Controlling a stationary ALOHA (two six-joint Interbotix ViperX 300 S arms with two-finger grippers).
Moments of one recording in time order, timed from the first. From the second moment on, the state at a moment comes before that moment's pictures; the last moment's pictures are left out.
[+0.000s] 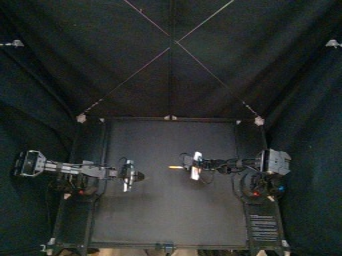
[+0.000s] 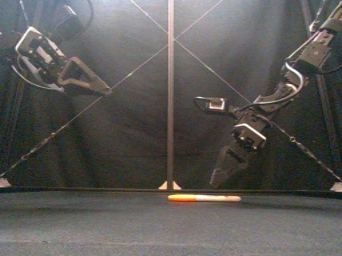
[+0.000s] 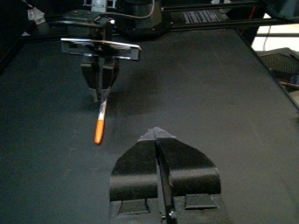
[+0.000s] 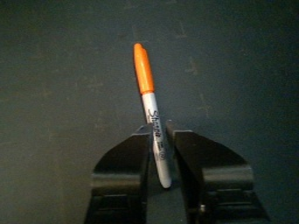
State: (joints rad) left arm 0.02 -0.51 1.12 0.08 -0.30 0.01; right arm -0.30 0.04 0.85 -0.10 -0.12 0.01
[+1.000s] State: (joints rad) left arm 0.05 -0.46 1.09 -0.01 -0.31 0.00; right arm -0.27 0.06 0.87 -0.06 -0.06 0.01
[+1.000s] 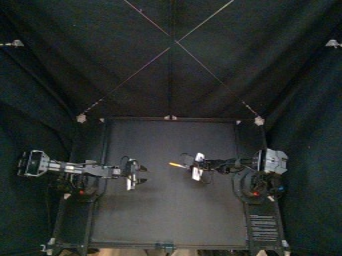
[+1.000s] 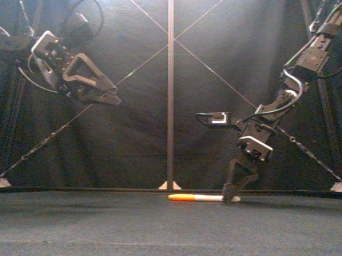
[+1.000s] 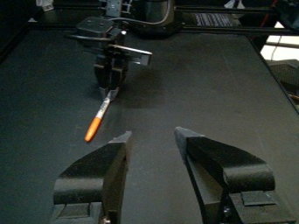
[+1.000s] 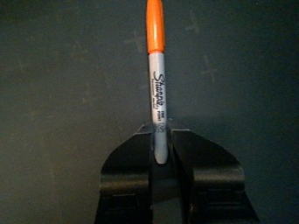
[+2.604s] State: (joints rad) left arm 0.08 -0.33 1.00 -0.05 -0.38 0.00; right arm -0.08 -0.13 0.67 -0.15 -0.06 0.00
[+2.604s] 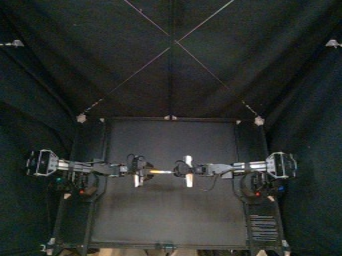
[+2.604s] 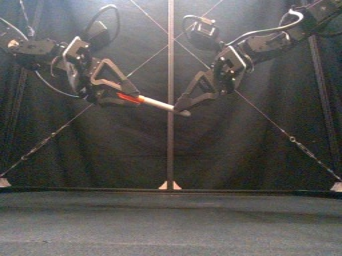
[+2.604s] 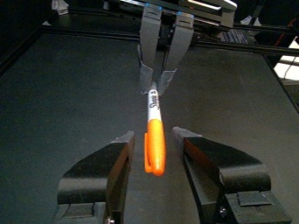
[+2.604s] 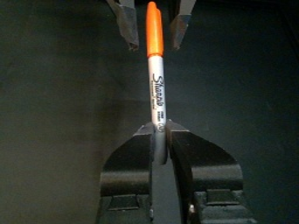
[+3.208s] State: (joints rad) left arm 0.08 -0.35 1.01 -0.05 -0.37 0.00; right arm -0.09 -0.13 0.67 -0.15 -0.06 0.00
